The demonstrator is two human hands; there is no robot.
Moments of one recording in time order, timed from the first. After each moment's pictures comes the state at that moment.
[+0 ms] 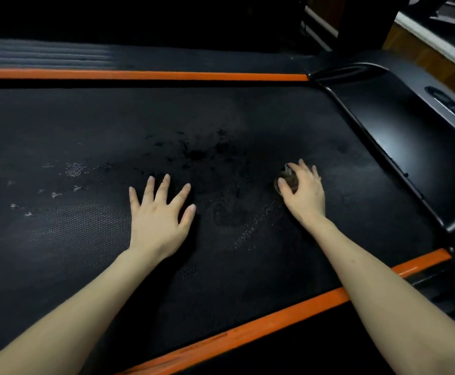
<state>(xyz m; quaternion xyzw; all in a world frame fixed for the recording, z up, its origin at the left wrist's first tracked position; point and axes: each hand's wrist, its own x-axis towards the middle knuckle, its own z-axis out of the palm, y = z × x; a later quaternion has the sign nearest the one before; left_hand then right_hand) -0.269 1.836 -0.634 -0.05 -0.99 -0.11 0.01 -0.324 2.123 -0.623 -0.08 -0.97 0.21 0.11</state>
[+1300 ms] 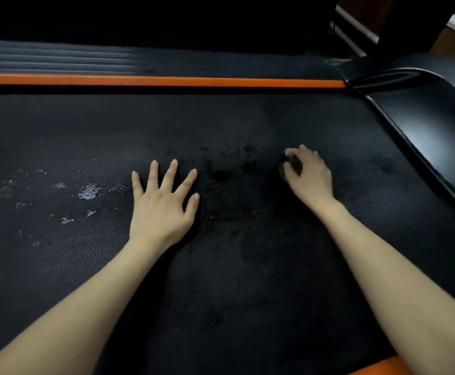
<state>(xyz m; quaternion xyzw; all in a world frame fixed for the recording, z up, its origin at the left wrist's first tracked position) -0.345 1.804 -0.651 -0.03 -1.00 -0.07 0.04 -0.418 2.076 -0.621 -0.03 -0.97 0.20 0.08</state>
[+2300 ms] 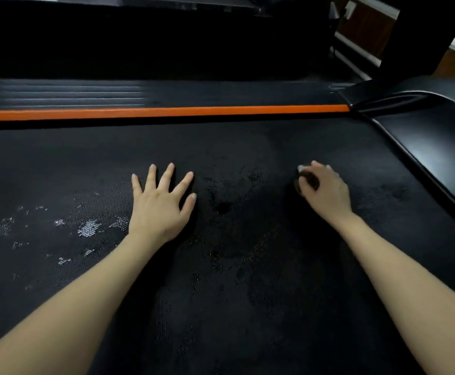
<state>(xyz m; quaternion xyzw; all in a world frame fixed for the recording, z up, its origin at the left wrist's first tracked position) -0.409 1.786 -0.647 -0.03 -1.00 -0.07 0.03 -0.450 2.102 -0.616 -0.02 -0.98 0.19 0.10</state>
